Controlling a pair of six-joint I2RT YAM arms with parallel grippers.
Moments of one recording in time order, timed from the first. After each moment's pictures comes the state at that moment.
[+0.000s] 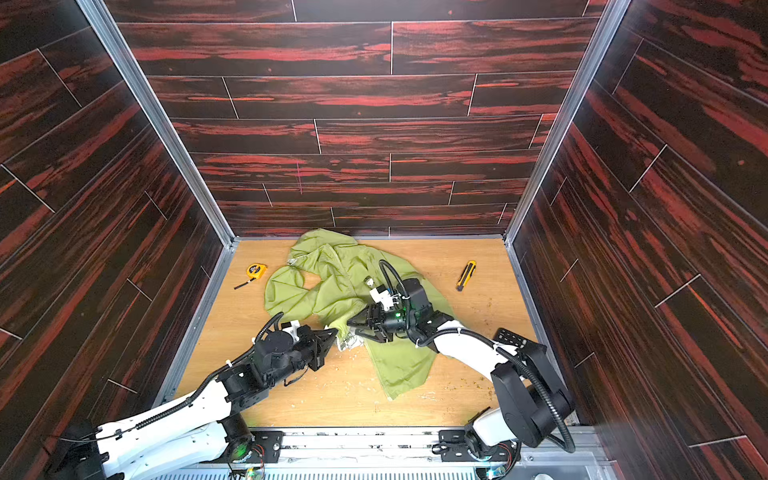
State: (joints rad) left arm -0.83 0.91 0.44 0.15 -0.09 -1.85; right arm 0.64 1.48 0.82 0.17 -0.89 1.17
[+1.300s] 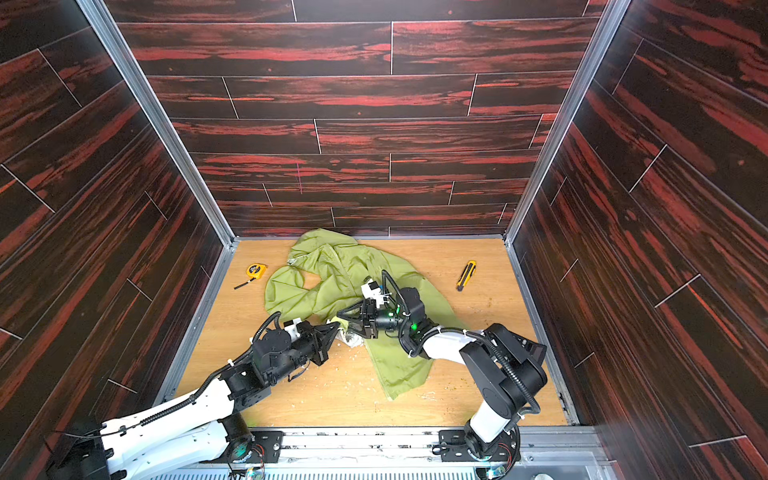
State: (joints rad) left arm -0.82 0.93 0.44 0.26 -0.09 -1.95; right arm 0.68 1.64 0.72 0.85 -0.89 1.50
